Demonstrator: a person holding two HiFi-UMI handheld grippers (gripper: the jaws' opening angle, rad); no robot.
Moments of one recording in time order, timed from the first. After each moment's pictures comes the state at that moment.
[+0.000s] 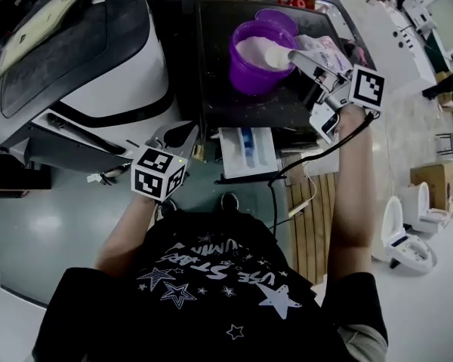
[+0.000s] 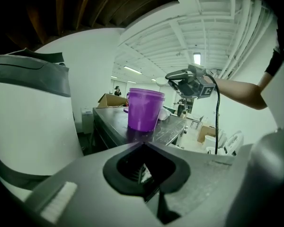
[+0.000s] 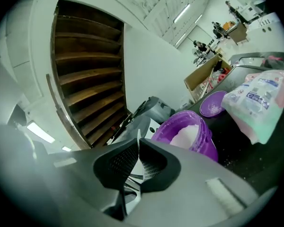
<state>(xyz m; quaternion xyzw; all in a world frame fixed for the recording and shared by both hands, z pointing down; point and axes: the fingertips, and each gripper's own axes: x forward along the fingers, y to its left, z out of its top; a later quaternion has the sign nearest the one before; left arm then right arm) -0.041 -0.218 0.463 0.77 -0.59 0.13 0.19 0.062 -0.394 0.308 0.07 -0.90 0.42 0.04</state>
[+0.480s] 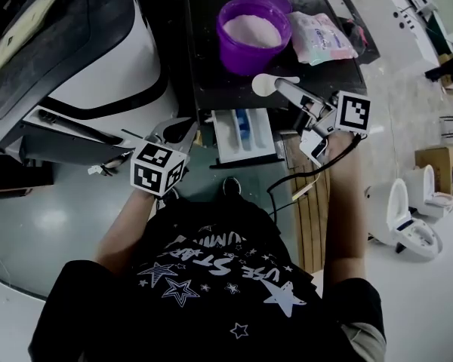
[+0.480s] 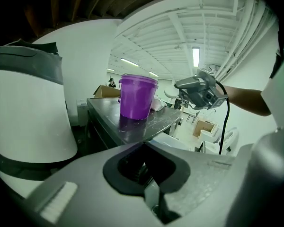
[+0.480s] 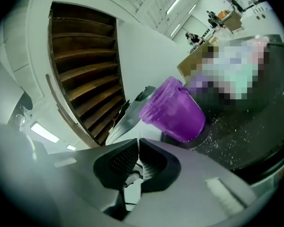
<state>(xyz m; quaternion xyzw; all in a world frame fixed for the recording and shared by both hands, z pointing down) -0.012 -0.207 0.492 0.78 -0.57 0.16 0.22 0.101 -0.324 0.380 0.05 -0.88 0.47 0.06</state>
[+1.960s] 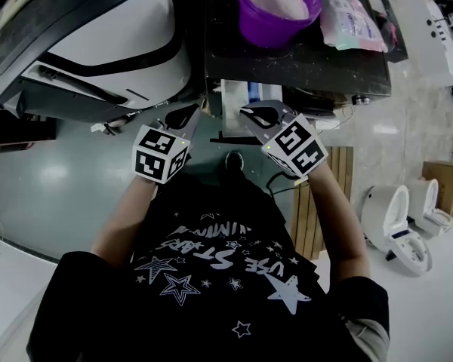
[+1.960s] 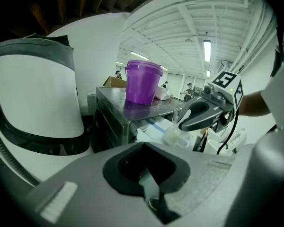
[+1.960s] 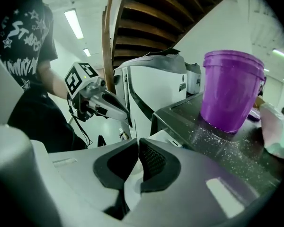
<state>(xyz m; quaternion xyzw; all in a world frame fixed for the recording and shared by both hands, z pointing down) -0.001 -0.174 0.531 0.73 -0.61 0.18 0.26 0.082 -0.209 0.526 -0.05 -0.94 0.00 0.34</state>
